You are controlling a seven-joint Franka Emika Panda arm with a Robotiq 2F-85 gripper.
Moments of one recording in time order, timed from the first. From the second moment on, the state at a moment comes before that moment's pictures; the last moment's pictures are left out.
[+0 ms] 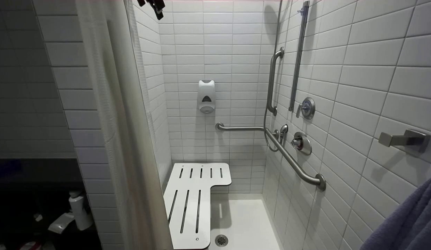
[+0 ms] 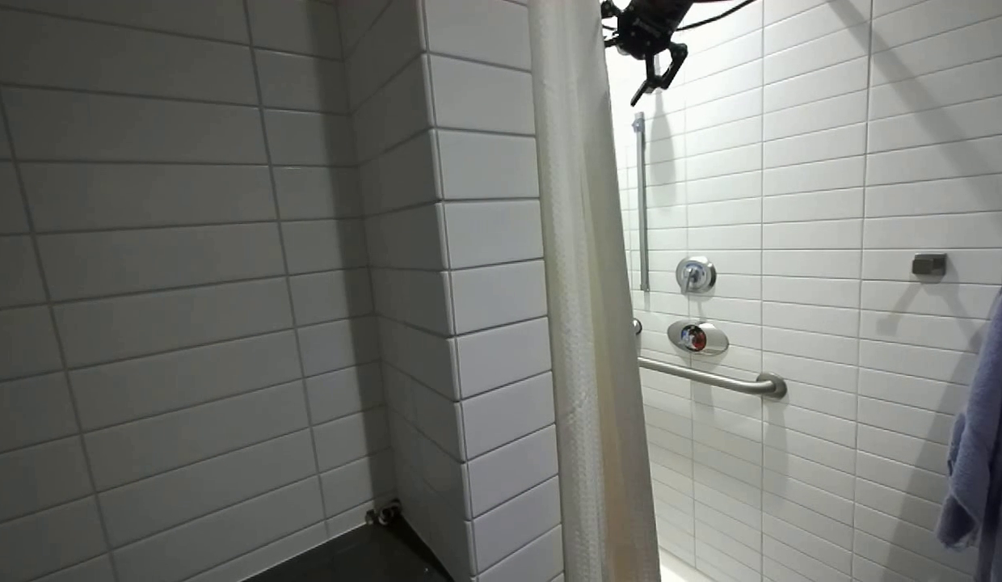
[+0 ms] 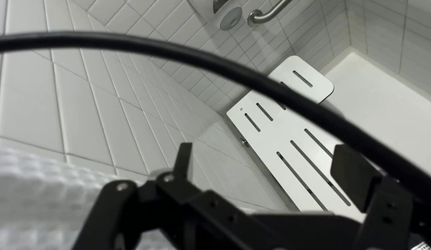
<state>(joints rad) 0.40 -0.31 -0.41 -1.86 -0.02 2.49 -2.58</state>
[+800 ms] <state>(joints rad) 0.31 -0.30 -0.29 -1.89 0.60 2.76 -2.52</state>
